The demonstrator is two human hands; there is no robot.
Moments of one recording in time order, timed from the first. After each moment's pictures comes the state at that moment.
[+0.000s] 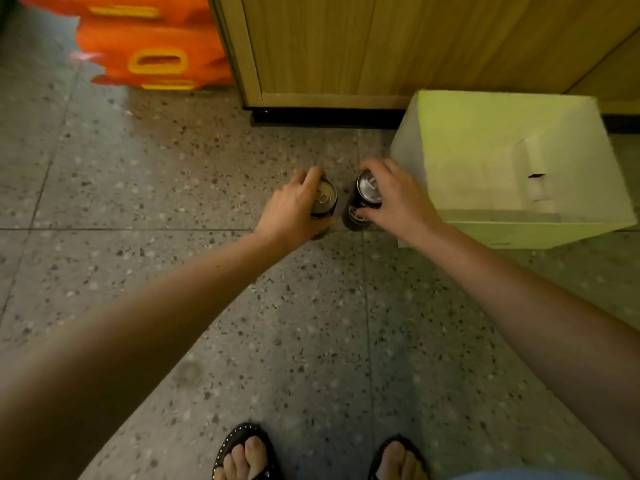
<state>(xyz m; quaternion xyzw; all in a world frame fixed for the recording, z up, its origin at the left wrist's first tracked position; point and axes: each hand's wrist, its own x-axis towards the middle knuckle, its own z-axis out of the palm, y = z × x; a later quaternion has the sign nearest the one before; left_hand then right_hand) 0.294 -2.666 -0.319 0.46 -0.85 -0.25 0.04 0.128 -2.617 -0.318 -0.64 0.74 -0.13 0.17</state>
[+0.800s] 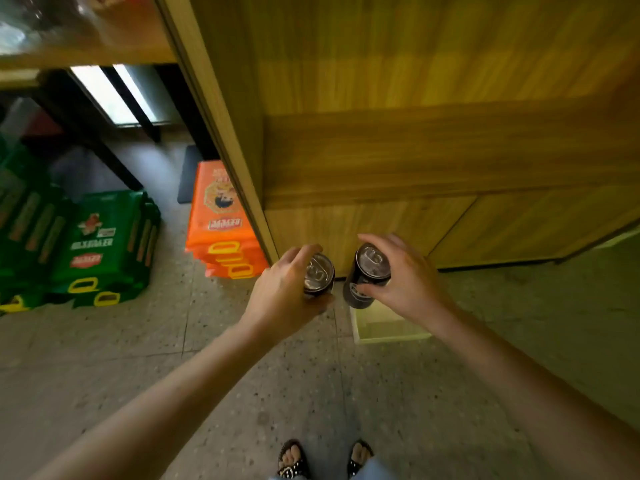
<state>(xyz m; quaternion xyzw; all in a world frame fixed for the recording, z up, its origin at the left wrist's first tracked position) 0.298 -2.643 0.313 0.44 -0.85 -0.27 0.10 0.126 -2.574 0.319 -0.58 0.75 -0.23 0.23</state>
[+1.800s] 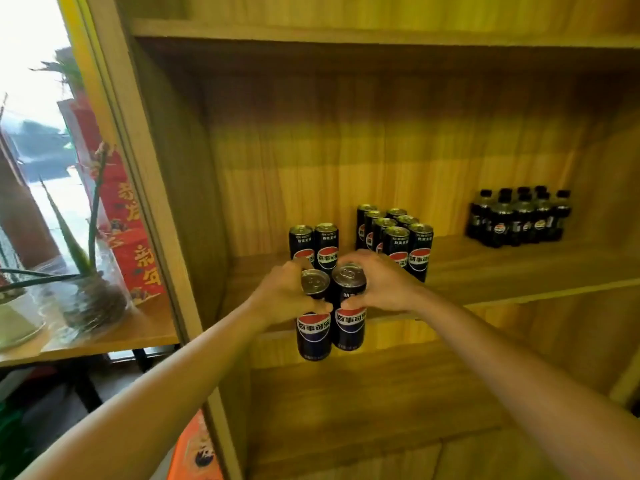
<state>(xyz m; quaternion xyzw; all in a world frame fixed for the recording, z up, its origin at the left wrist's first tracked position) 0.169 -2.806 0.709 0.34 -0.87 -0.29 0.20 0.012 -2.720 0.718 -0.65 0.71 -0.25 0.09</state>
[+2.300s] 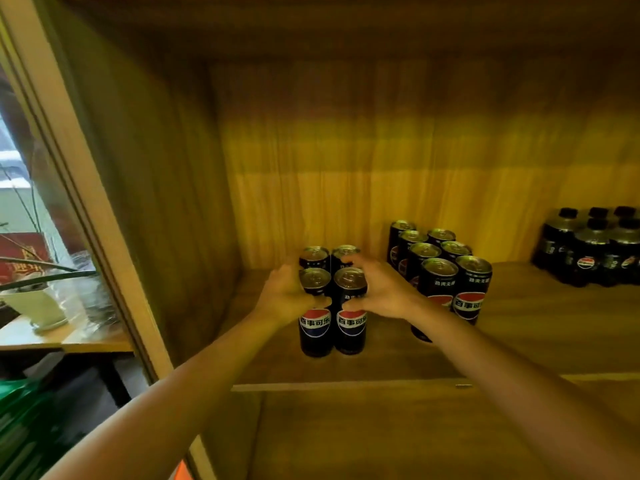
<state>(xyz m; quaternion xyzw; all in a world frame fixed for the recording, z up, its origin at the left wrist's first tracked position) 0.100 -2.909 0.697 0.44 -0.79 -0.31 0.29 -0.062 -2.854 0.700 -0.68 0.67 -0.26 0.13</state>
